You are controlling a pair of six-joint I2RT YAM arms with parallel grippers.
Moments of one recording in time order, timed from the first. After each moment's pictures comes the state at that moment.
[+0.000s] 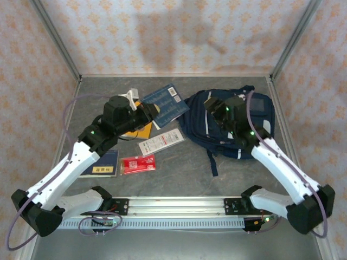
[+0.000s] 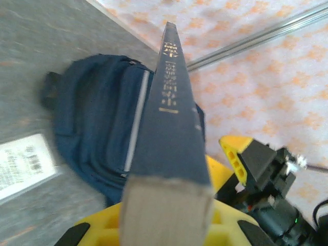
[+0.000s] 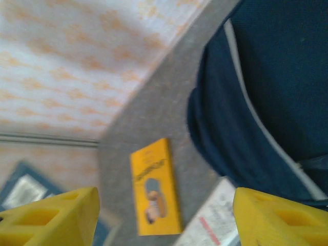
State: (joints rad) left arm -0.54 1.07 1.15 -0.49 0.12 -0.99; right arm 0.48 1.15 1.04 -0.44 0.07 1.10
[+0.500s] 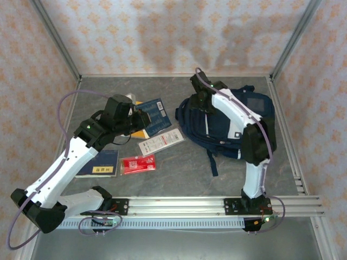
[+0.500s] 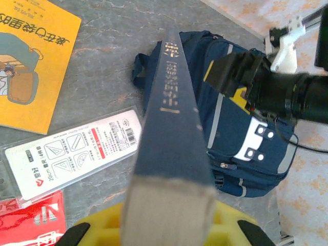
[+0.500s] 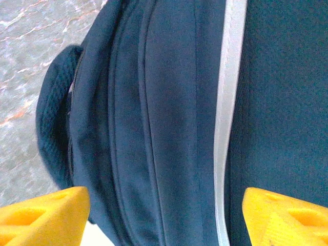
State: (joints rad) left arm -0.52 1.12 1.26 -0.85 0.03 -0.84; right arm 0.47 1.97 1.79 -1.00 0.17 0.63
